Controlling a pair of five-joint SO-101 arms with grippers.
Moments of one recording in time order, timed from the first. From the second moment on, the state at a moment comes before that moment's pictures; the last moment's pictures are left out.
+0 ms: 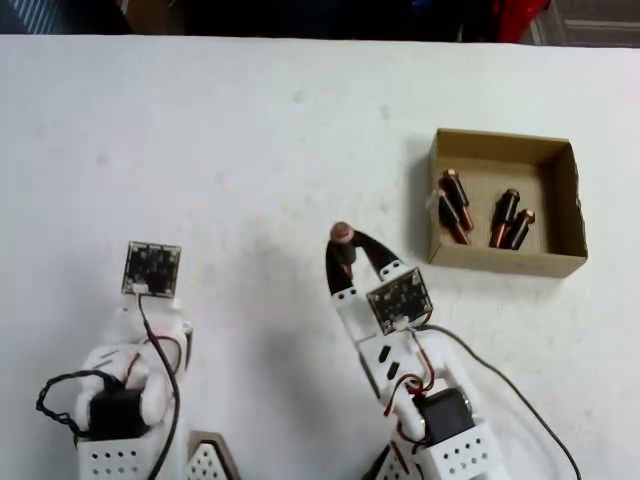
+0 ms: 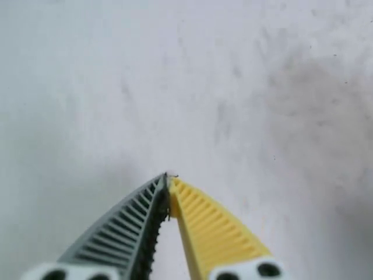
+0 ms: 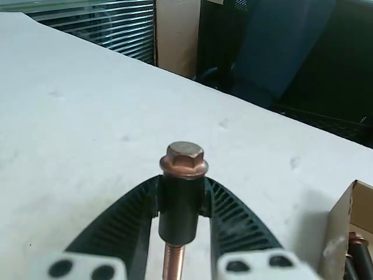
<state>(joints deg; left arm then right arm) -10.6 -103.1 90.5 71.6 -8.1 -25.8 -102.4 96.4 25.7 11.1</state>
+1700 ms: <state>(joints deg) -3.5 -103.0 97.1 72.4 -3.9 -2.3 -88.0 69.5 48.9 11.1</state>
